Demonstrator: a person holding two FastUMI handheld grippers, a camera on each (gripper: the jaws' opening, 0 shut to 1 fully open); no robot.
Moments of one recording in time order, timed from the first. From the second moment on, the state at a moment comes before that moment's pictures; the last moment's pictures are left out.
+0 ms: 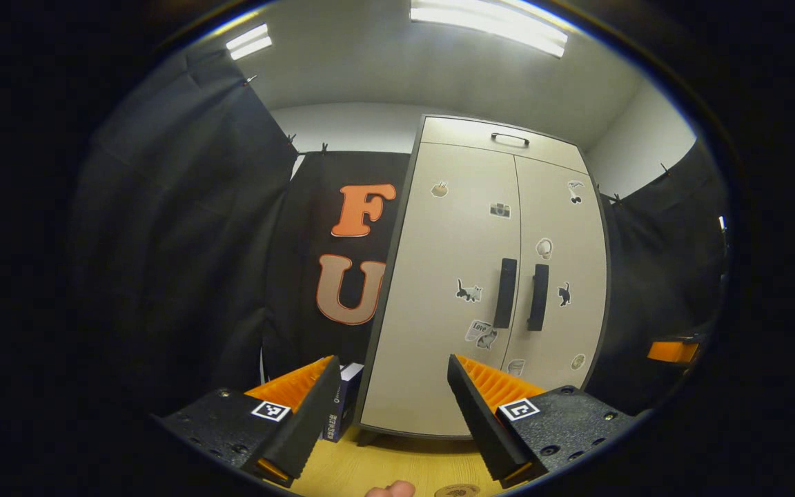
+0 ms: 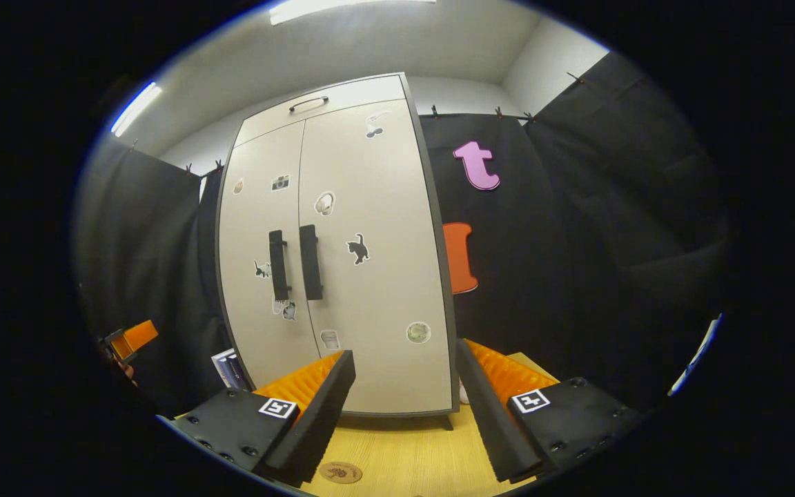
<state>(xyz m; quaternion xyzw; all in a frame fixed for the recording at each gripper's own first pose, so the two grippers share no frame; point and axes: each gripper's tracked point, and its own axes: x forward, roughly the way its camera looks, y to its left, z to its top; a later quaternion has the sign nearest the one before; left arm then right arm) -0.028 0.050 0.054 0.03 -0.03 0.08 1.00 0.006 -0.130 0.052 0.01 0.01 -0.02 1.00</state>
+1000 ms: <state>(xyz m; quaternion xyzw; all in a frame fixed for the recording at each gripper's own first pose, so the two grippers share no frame) -0.005 0.027 0.044 0.02 -0.03 0.06 1.00 0.004 -0.132 0.053 0.02 0.00 -0.03 1.00</state>
